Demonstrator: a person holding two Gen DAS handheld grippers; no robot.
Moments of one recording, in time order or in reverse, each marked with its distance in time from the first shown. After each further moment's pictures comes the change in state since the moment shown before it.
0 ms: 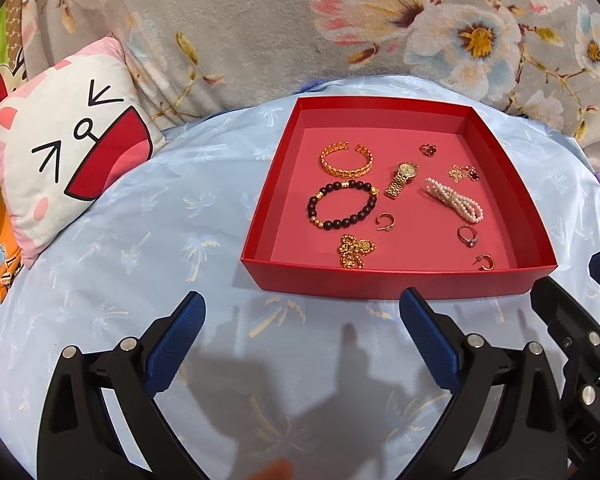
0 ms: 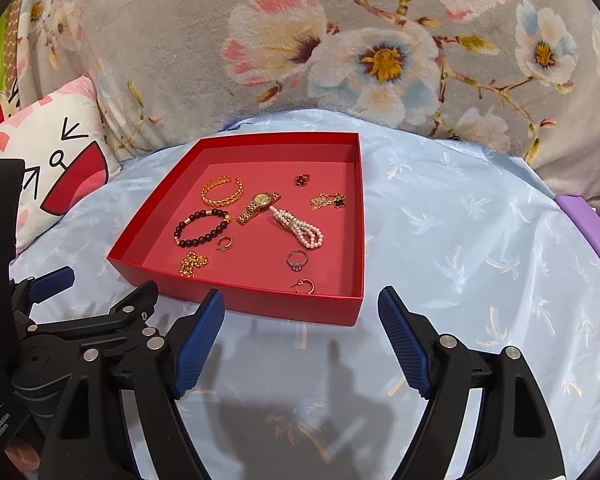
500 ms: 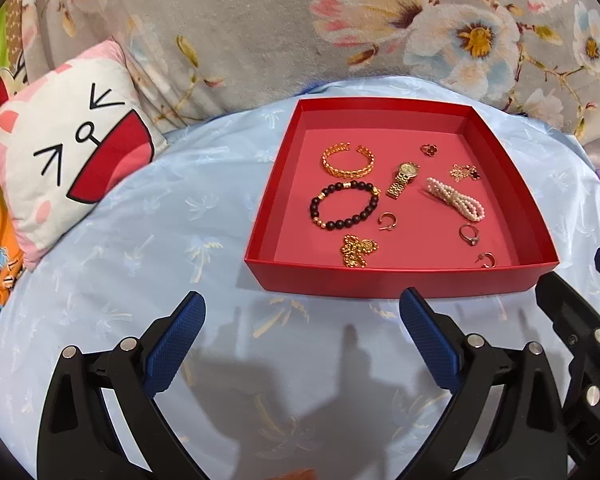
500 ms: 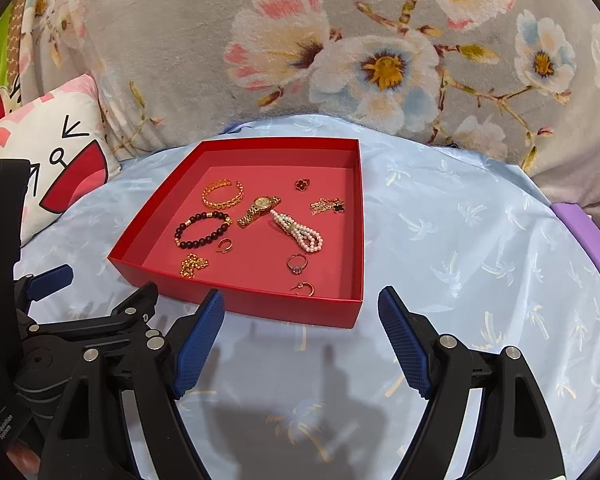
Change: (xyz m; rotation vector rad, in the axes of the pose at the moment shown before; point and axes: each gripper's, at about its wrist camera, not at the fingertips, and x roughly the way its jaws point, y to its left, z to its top) left arm 0.000 0.000 -0.002 0.013 -0.010 0.009; right arm -0.004 0.003 0.000 -0.018 -0.015 -0.018
